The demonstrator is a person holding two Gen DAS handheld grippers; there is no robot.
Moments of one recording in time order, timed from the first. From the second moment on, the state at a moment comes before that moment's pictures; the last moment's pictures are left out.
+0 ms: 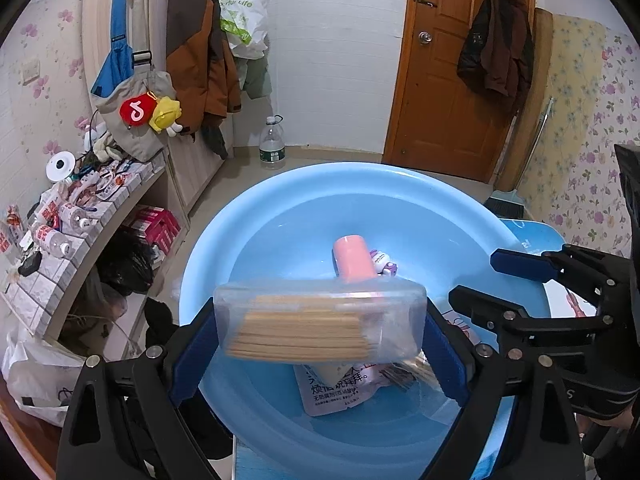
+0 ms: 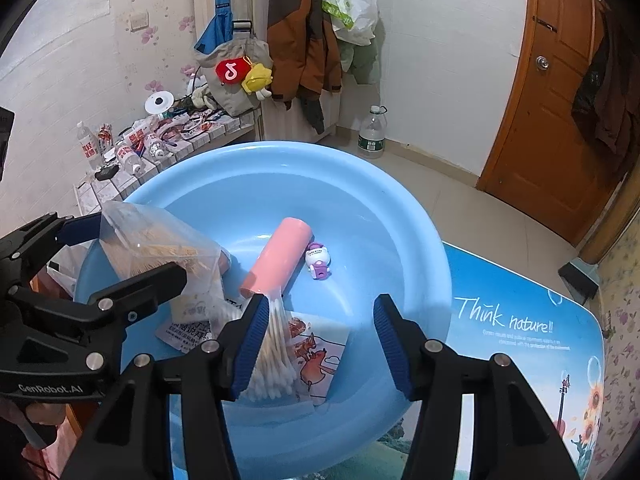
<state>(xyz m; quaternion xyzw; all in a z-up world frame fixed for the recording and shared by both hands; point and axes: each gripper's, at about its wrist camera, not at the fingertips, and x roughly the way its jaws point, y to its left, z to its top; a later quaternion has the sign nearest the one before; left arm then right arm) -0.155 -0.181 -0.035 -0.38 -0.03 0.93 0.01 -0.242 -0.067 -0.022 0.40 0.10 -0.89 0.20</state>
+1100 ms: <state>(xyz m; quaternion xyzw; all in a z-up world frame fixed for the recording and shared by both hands) -0.117 -0.153 0.007 -0.34 0.00 0.94 0.01 -0.199 -0.036 0.007 0.38 0.07 -0.90 0.20</state>
